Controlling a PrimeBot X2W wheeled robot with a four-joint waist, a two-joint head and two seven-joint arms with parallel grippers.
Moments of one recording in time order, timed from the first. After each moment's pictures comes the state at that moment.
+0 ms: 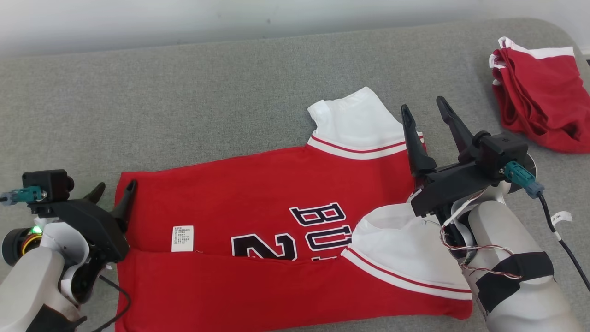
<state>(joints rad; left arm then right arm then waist) -0.64 0.47 -0.43 0.67 -0.85 -0.13 0.10 -0.64 -0.20 0.25 0.55 0.31 0.13 -0.26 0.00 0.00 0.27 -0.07</state>
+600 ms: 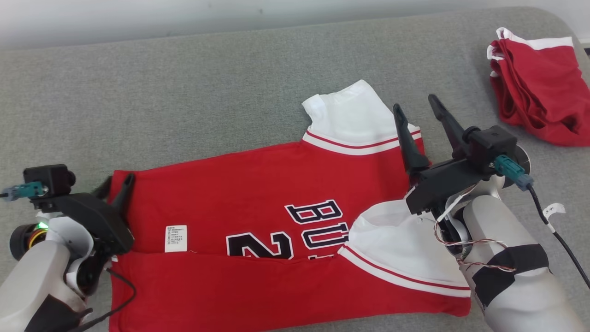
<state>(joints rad) -0.69 0.46 -0.49 0.74 -0.94 -0.13 0.09 -0.68 -0.20 0.29 0.60 0.30 0.13 -0.26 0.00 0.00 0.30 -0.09</state>
